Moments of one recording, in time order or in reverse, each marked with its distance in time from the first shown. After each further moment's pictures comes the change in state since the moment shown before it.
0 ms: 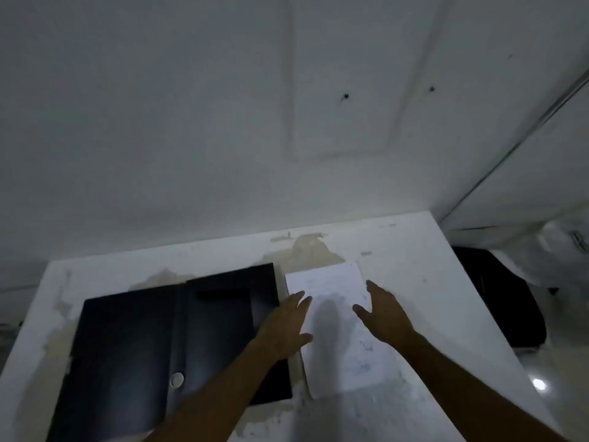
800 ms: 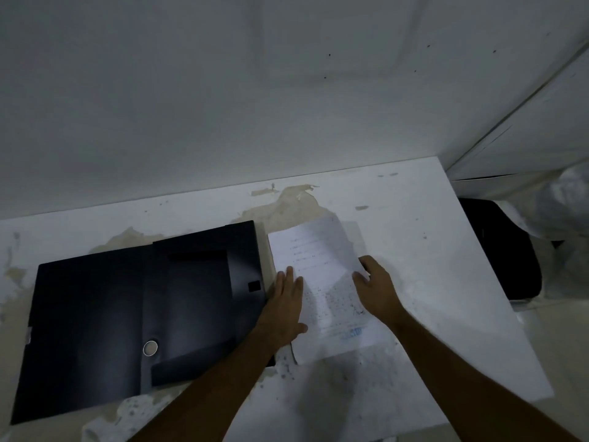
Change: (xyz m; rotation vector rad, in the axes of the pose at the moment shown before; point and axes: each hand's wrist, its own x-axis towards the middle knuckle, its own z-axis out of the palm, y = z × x) left_hand 0.045 -0.013 0.096 0.134 -0.127 -0.138; right_hand 0.031 0.043 0.054 0.532 0.106 0.006
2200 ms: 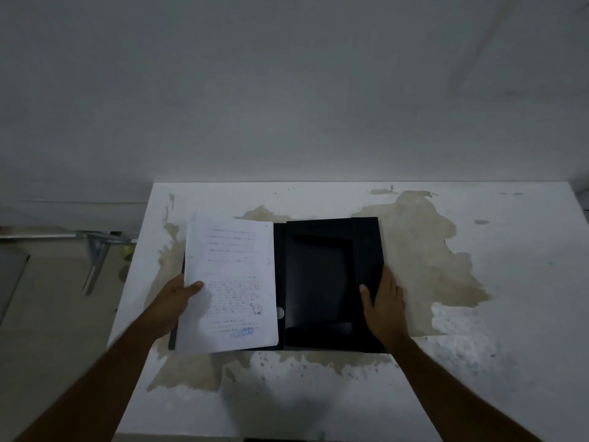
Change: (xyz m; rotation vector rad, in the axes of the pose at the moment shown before) left_hand -0.243 -0.388 -0.065 -1.326 0.397 -0.518; right_hand -0.072 -0.096 0.215 -0.338 0.047 -0.074
